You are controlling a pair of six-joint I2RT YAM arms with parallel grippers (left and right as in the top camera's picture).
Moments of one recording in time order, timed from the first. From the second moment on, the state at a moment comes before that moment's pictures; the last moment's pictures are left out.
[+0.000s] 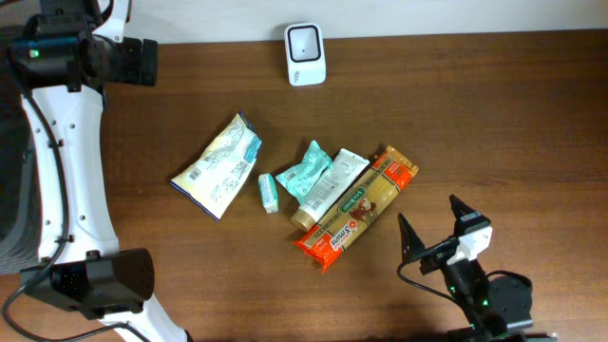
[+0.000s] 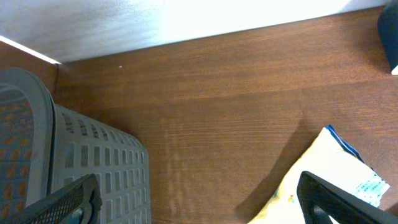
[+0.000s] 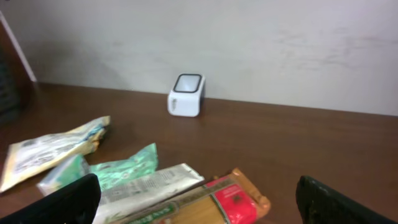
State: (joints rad) left arm 0.09 1.92 2.27 -1.20 -0.12 0.25; right arm 0.13 0.10 0.15 -0.10 -0.21 0.05
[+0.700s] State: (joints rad) left arm 0.09 1.92 2.27 -1.20 -0.12 0.25; right arm 0.13 1.27 0.77 -0.30 -0.65 0.23
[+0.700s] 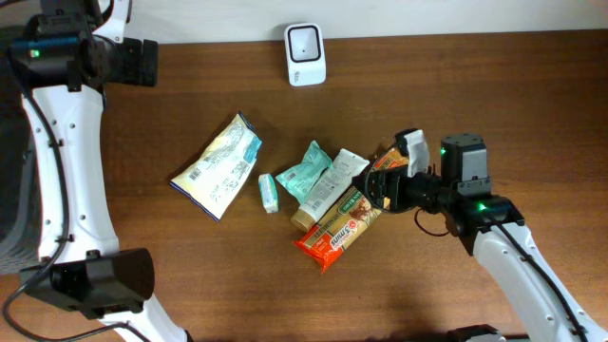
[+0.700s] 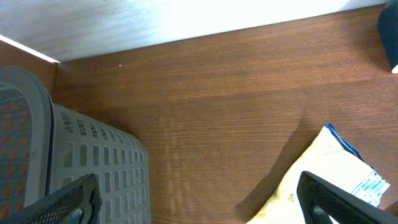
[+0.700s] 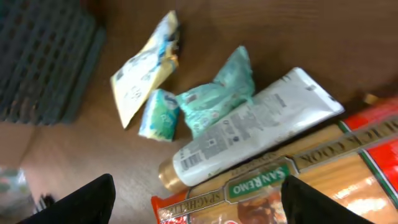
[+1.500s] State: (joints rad) left arm 0.09 1.92 2.27 -1.20 -0.12 0.25; right arm 0.12 1.65 0.78 0.01 -0.34 0.71
